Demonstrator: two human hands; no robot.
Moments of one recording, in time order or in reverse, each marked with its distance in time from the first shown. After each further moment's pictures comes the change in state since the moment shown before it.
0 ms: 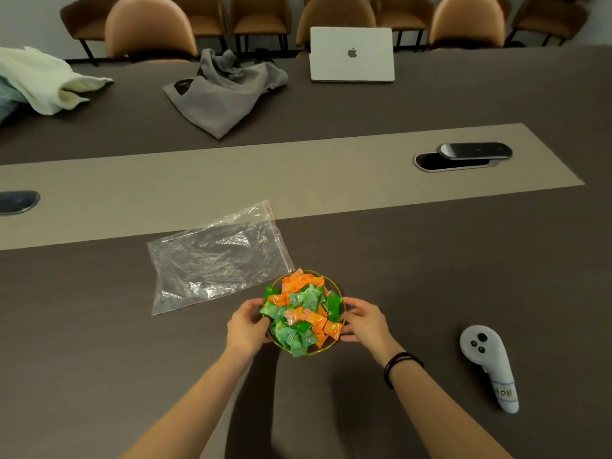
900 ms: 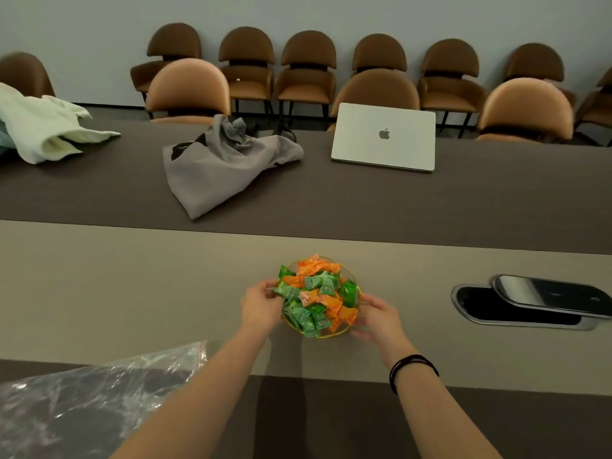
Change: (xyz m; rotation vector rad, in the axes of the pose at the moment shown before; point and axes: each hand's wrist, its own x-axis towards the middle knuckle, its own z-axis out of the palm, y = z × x) left_hand 0.294 0.207 0.135 -0.116 0.203 0.085; right_hand 0.301 -0.209 -0.093 0.238 -0.018 -0.076
